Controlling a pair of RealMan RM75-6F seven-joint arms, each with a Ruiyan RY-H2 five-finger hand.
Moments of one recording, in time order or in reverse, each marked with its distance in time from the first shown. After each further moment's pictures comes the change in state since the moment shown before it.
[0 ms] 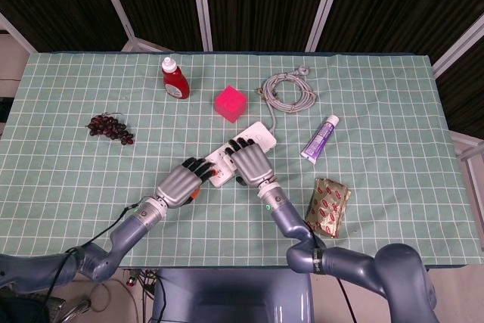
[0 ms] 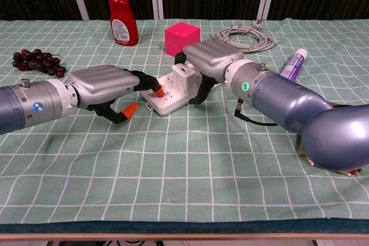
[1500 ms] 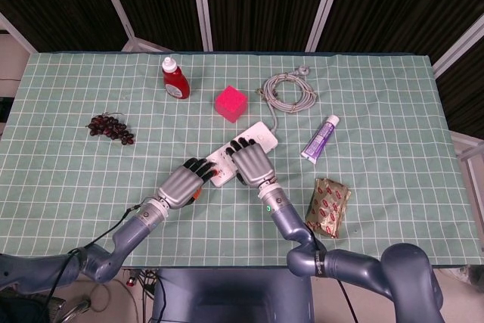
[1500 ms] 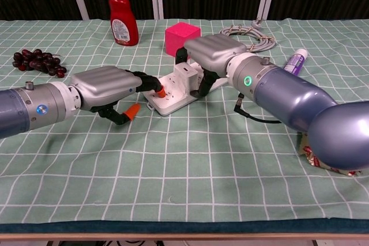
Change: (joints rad) left arm 0.001 -0.020 0.003 0.003 -0.004 -0.004 0.000; right arm -0.017 0.037 0.023 -0.103 0.019 0.056 -0.067
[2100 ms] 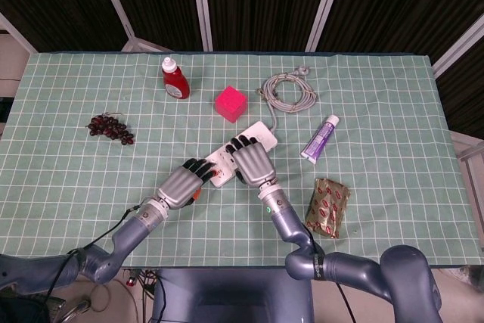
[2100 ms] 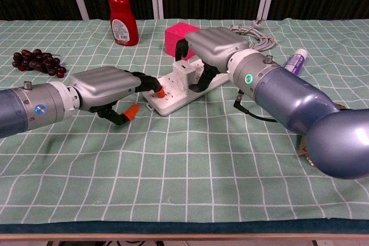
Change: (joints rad) left arm 0.003 0.011 -0.001 -0.015 -0.005 0.008 0.005; right arm -0.013 -0.024 0.008 -0.004 -0.031 0.087 0.021
